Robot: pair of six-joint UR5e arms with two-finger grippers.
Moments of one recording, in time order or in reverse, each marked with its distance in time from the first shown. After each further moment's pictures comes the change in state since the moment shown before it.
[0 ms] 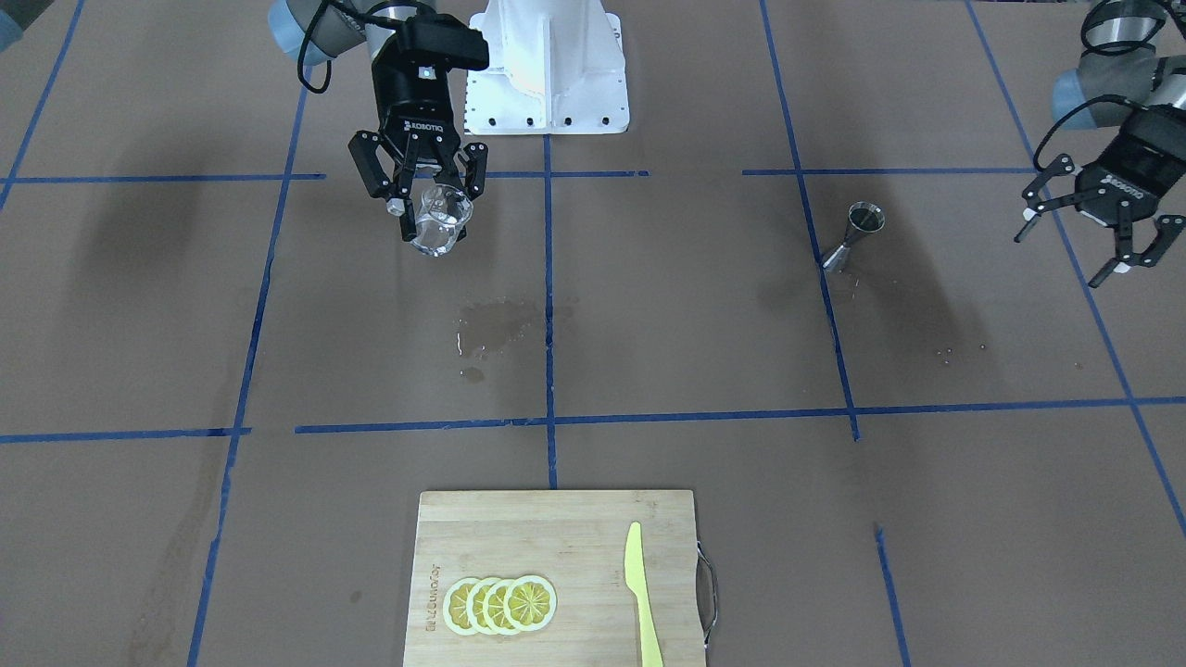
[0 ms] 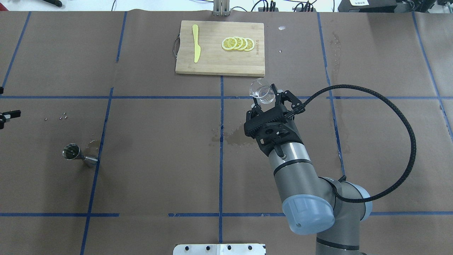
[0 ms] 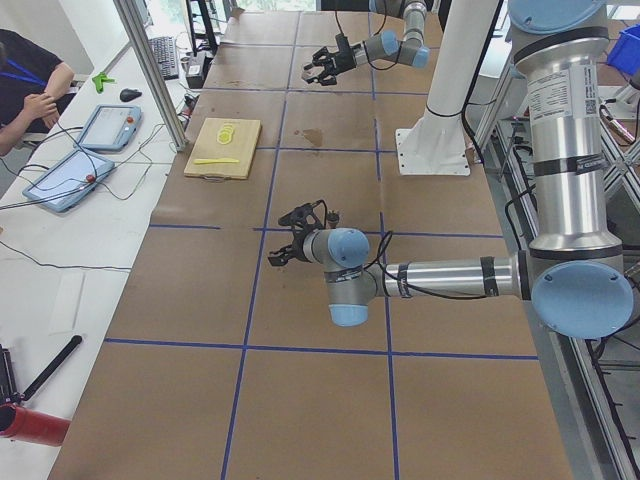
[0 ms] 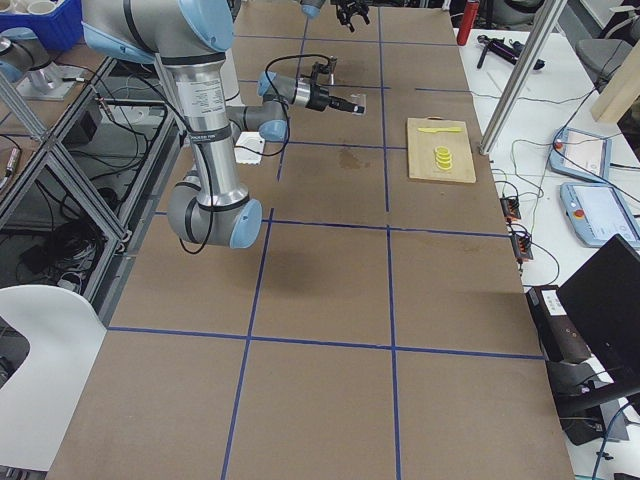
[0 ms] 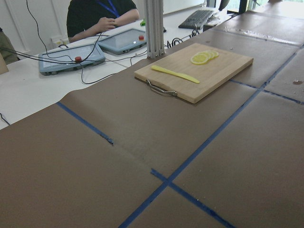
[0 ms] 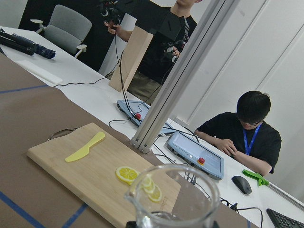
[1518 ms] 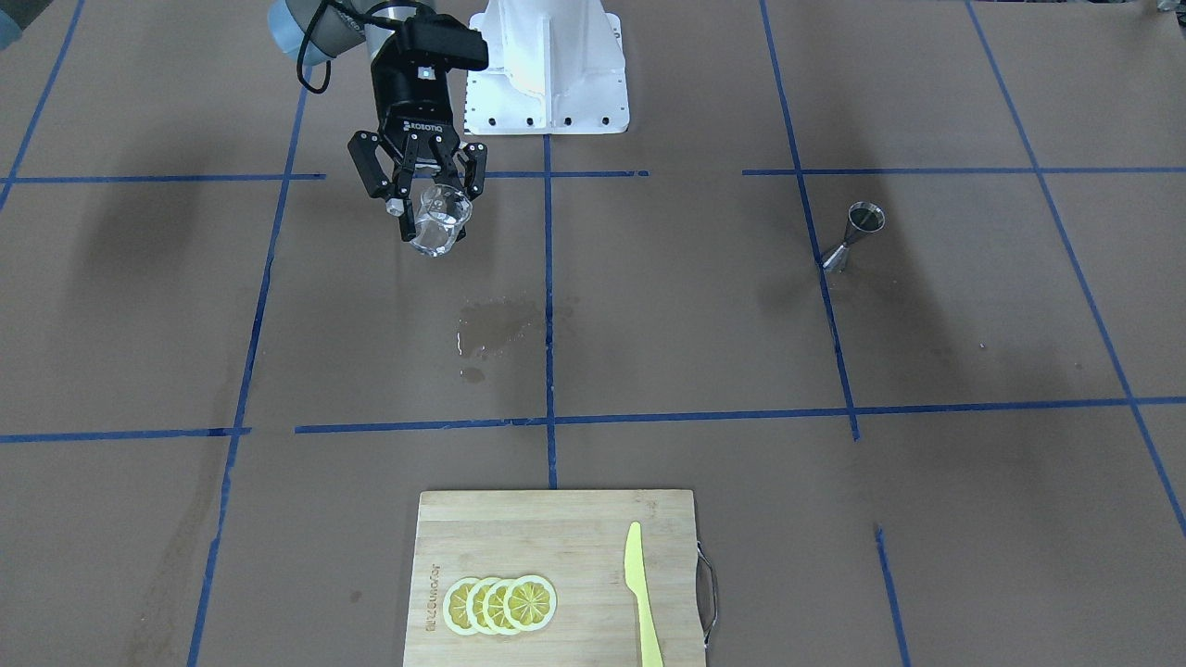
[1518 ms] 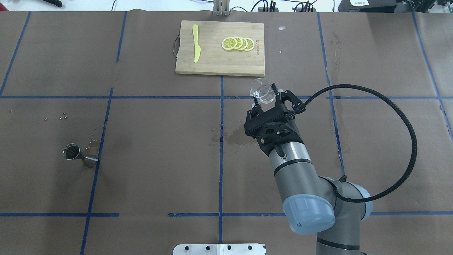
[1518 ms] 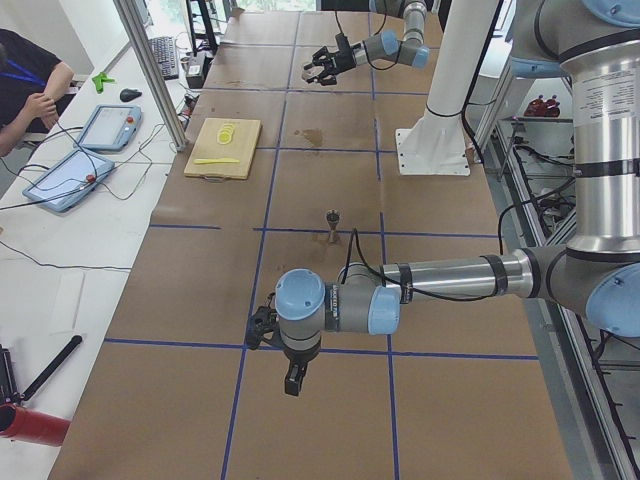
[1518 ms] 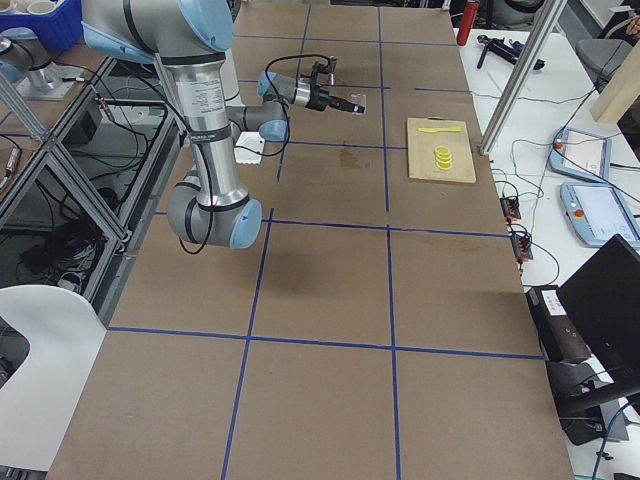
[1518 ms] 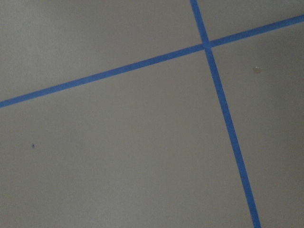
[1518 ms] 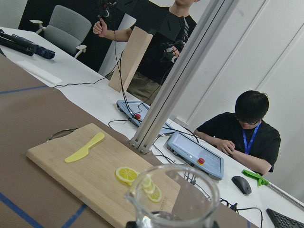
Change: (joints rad) left arm -0.445 -0.017 -0.067 1.387 -0.112 0.484; right arm 0.001 -0.001 0.001 0.003 0.000 0.001
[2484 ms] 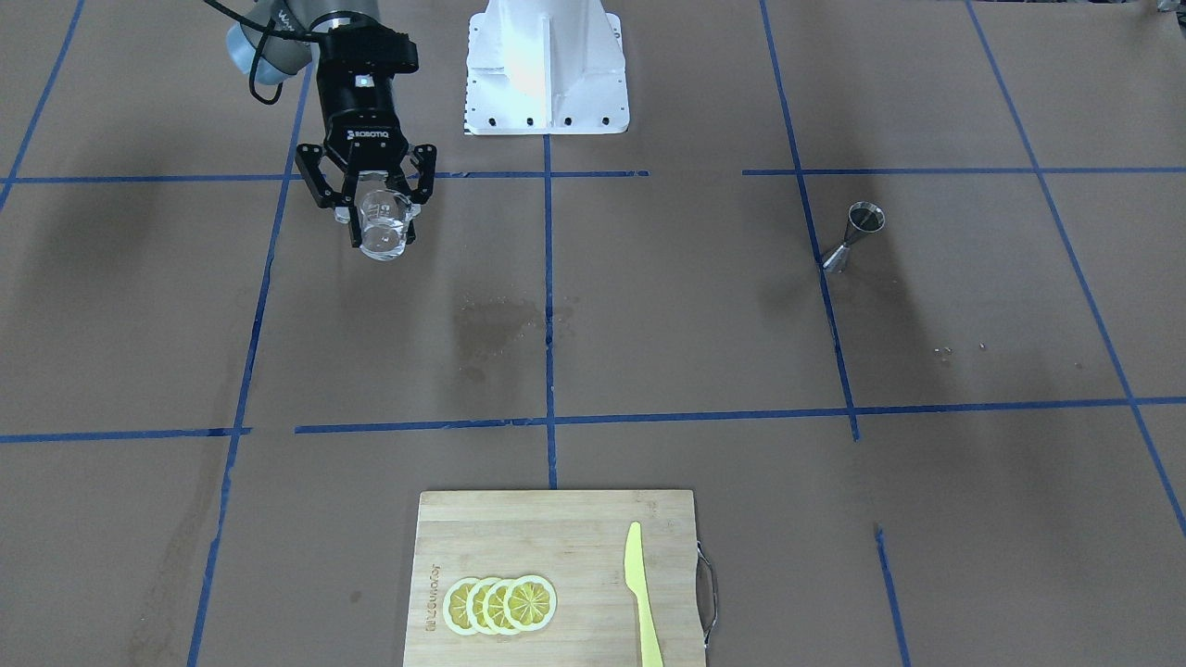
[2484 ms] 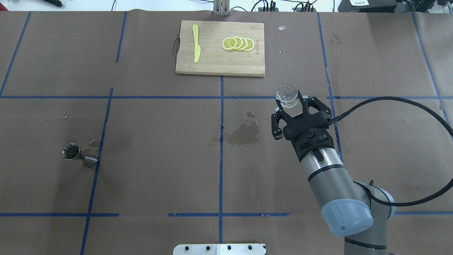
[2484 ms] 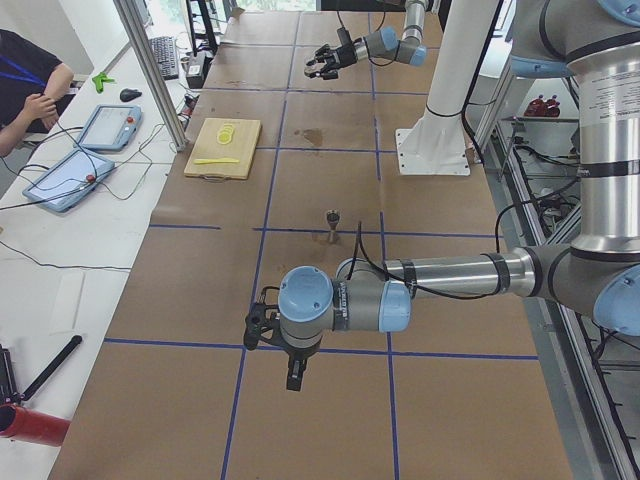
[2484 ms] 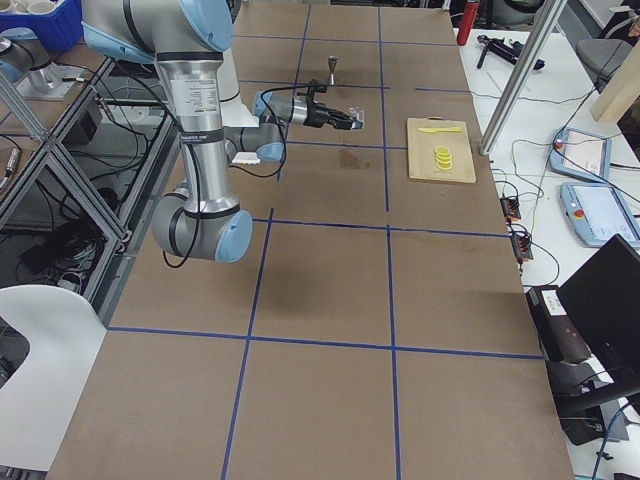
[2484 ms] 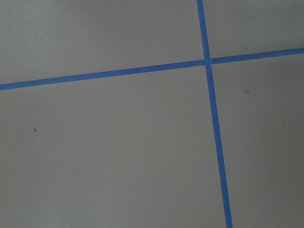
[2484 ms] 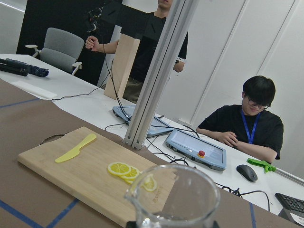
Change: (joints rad) left arm -0.057 0.002 -0.035 -0.005 -0.075 -0.062; right arm 0.004 -0.177 0.004 0.273 0.005 0.068
